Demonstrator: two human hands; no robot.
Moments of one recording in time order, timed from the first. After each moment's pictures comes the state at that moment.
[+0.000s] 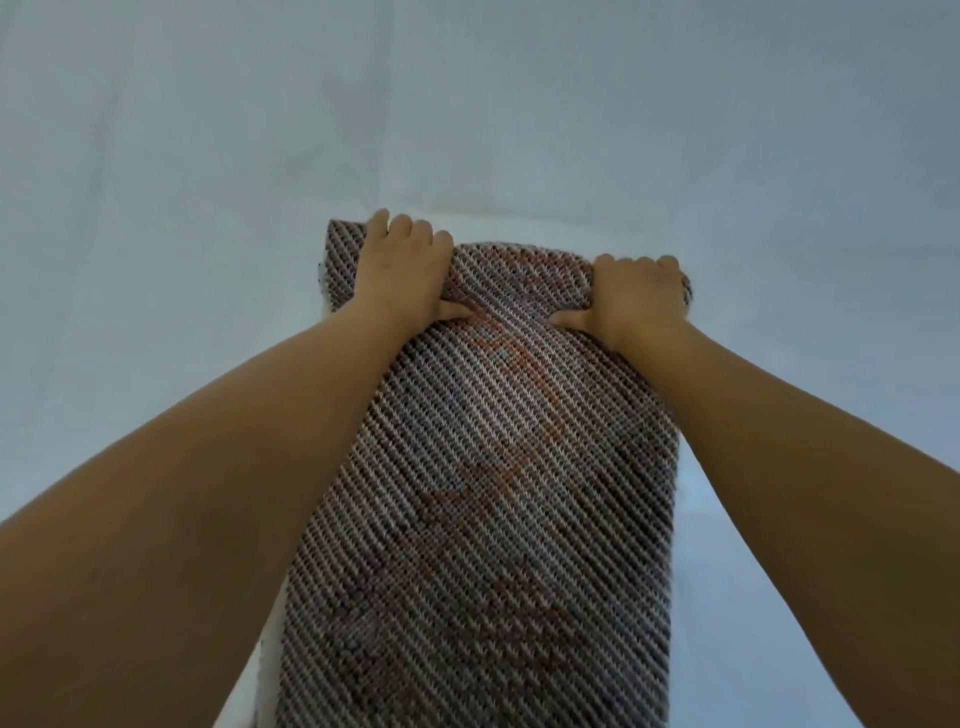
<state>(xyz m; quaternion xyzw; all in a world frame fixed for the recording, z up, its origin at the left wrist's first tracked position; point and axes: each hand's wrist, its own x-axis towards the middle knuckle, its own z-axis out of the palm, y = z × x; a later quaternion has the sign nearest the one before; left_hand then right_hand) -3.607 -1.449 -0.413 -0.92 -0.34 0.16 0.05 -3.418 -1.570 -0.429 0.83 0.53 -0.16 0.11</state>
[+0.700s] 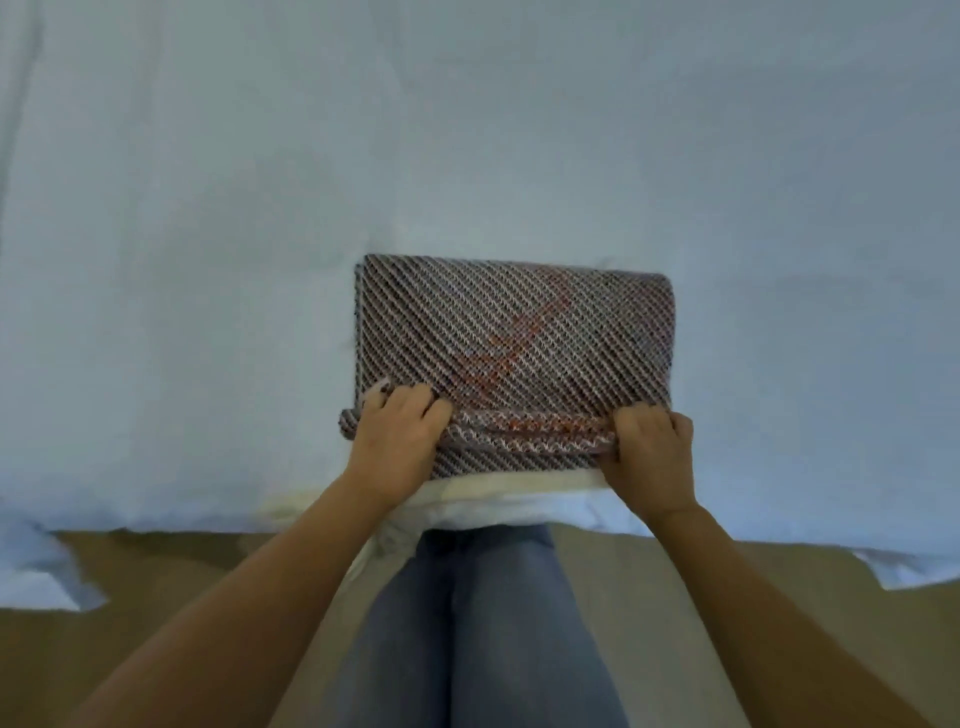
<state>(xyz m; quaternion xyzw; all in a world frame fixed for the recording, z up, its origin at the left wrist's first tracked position) -3.858 -1.729 -0.375 -0.96 -0.26 0.02 -0.06 -3.650 -1.904 -0.396 0.87 0.50 -0.06 -0.03</state>
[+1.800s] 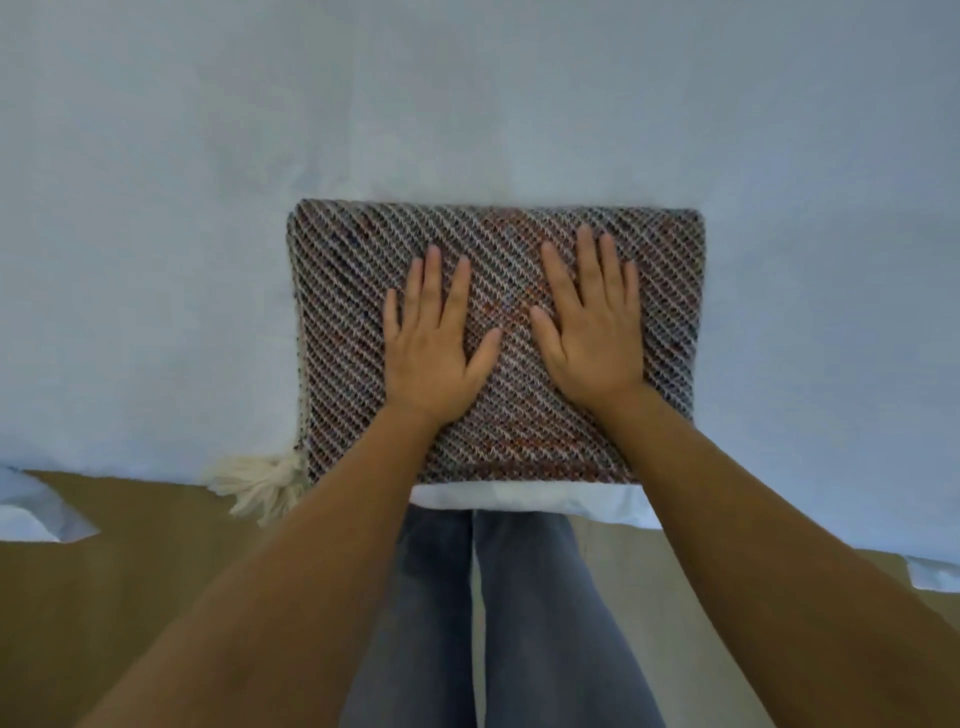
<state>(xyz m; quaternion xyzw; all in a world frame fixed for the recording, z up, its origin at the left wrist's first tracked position) -3.766 -1.739 -0.447 -0.87 -0.46 0.06 -0.19 -3.617 -1.813 -0.454 0.82 0.54 -0.16 -0.10</state>
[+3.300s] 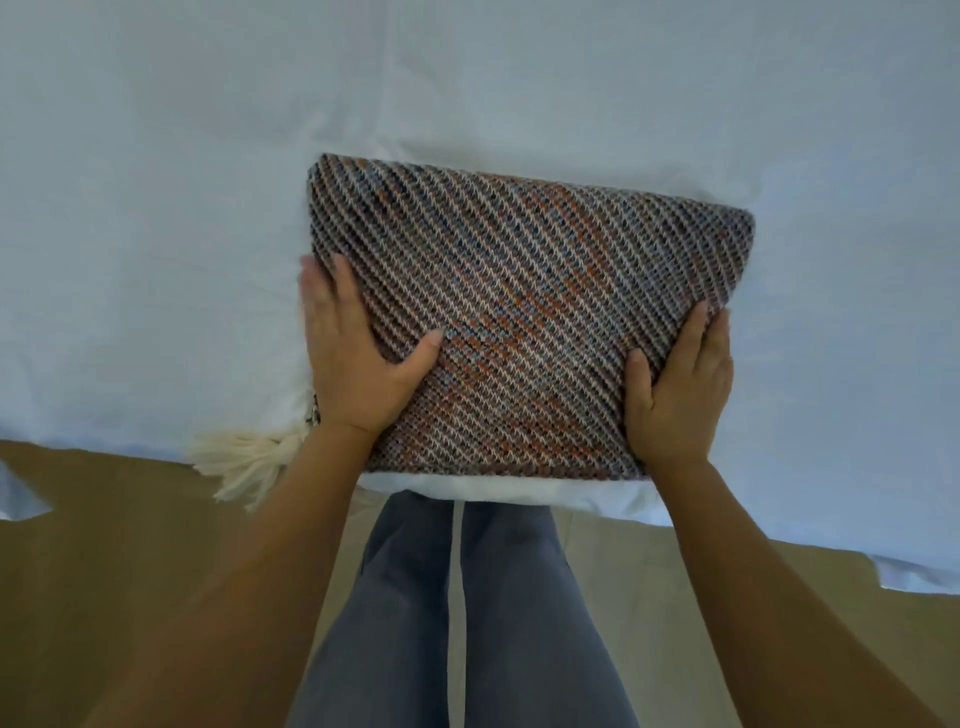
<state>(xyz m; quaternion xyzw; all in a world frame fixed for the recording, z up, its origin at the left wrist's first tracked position) -3.848 -1.726 -0.455 -0.73 -0.60 -0.08 -0.32 -3.628 -1.882 -0.456 0.92 0.31 -0.18 -0.16</state>
